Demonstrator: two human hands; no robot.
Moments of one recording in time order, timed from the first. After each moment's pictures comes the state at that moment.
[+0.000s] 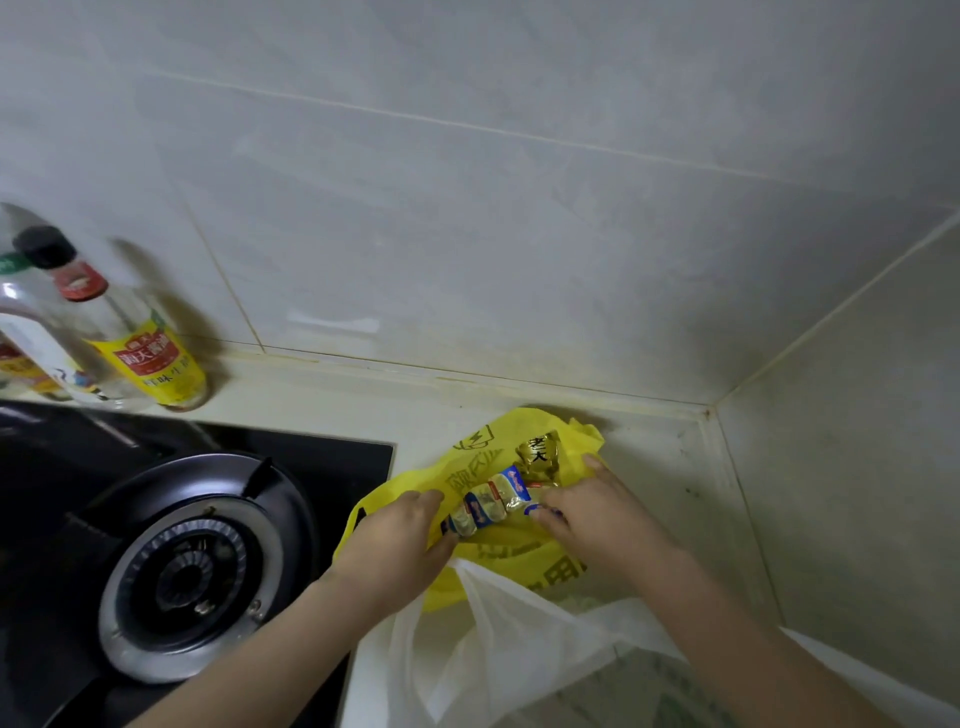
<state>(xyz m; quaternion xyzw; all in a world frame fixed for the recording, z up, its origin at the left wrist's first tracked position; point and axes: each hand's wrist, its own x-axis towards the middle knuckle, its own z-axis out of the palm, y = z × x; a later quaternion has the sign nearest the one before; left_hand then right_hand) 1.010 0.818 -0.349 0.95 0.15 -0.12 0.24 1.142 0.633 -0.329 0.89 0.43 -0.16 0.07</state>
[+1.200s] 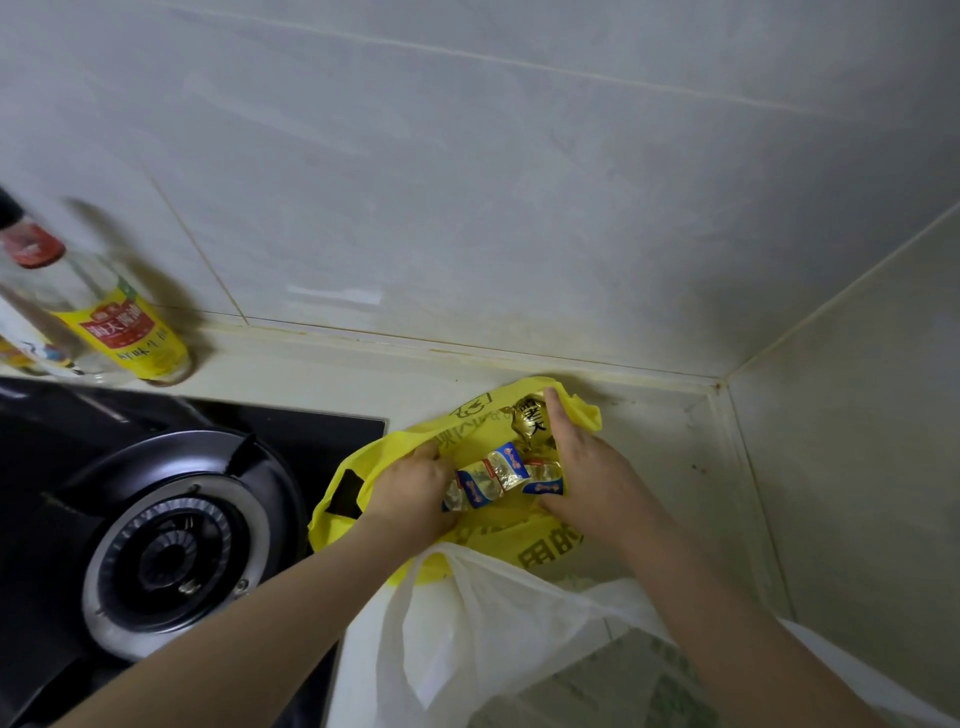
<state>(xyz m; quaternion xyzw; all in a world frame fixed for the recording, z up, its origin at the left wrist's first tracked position) 1.056 0.815 -0.401 0.97 0.11 -0.13 0.15 1.154 0.629 -0.357 0.92 0.34 -0.15 -0.12</state>
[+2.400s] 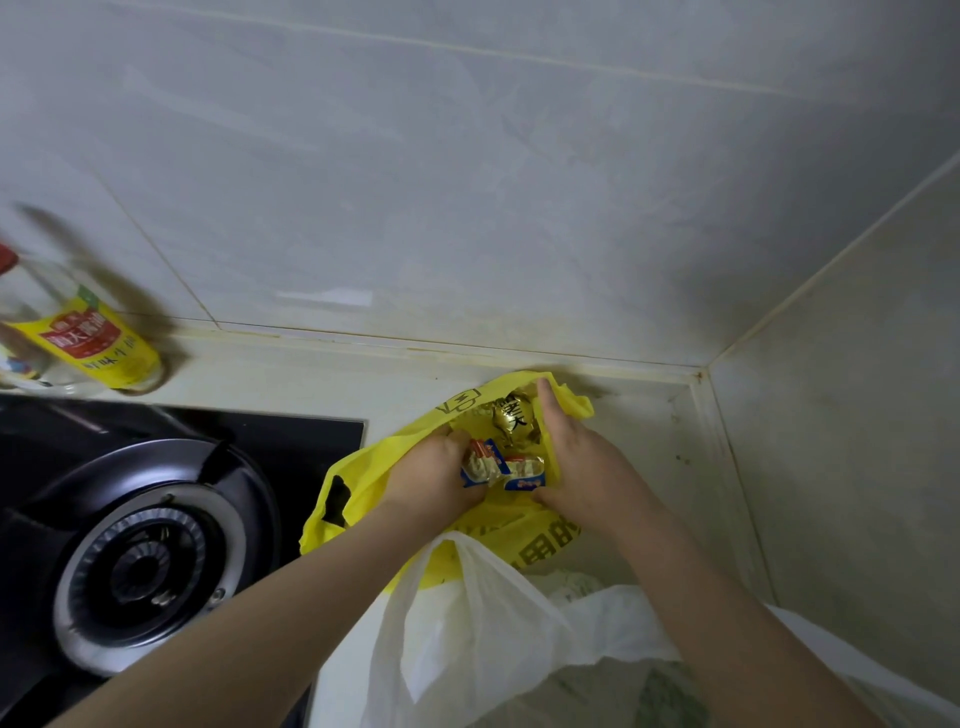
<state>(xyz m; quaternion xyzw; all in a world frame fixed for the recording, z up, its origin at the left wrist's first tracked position) 1.088 0.787 -0.394 0.95 0.14 -0.08 0.27 1.161 0.620 -0.348 0.92 0.32 -0.17 -0.13</state>
